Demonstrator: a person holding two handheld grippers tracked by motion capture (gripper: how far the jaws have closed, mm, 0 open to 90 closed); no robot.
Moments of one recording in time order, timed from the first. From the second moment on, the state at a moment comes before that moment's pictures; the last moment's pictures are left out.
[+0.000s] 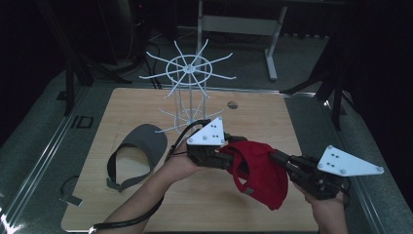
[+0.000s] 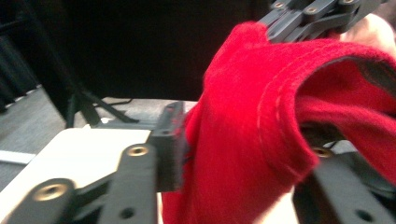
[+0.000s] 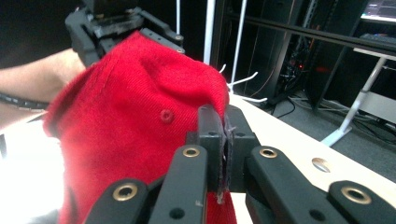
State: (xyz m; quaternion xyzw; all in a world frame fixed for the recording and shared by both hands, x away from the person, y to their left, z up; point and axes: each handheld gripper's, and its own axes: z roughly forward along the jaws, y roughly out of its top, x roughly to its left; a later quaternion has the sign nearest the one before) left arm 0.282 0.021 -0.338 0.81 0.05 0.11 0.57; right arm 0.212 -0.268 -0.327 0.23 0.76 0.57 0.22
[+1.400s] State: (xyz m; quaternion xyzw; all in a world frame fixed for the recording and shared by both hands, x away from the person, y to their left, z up) left arm 0.242 0.071 -0.408 0.78 0.15 0.14 0.59; right arm 0.237 -0.294 -0.276 0.28 0.70 0.59 0.30
